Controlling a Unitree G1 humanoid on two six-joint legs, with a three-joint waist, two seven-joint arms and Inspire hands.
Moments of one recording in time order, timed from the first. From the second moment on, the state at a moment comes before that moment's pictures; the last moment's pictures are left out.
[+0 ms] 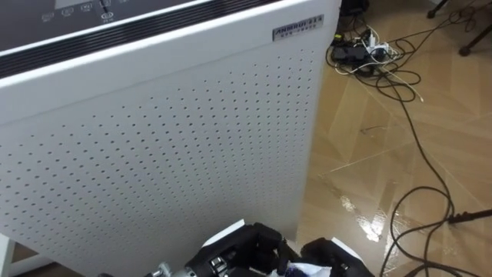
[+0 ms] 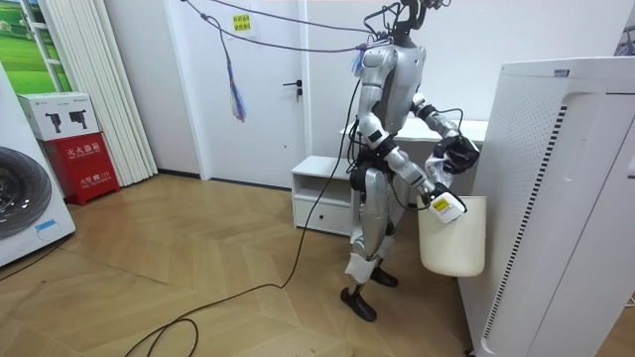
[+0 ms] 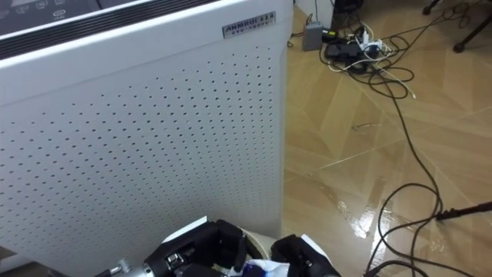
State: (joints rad) left arm -0.06 0.34 -0.42 0.22 -0.27 -0.12 -0.53; right arm -0.14 -0.33 0.33 0.64 0.16 -0.03 0.20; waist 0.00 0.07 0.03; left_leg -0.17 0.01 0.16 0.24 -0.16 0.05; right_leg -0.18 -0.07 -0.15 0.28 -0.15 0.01
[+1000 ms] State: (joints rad) left arm -0.06 0.39 -0.38 0.22 -0.28 -0.12 -0.58; right arm -0.14 -0.35 0.34 0.67 0.20 -0.03 0.20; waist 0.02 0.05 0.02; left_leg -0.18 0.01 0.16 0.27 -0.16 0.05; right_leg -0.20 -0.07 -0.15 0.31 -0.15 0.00
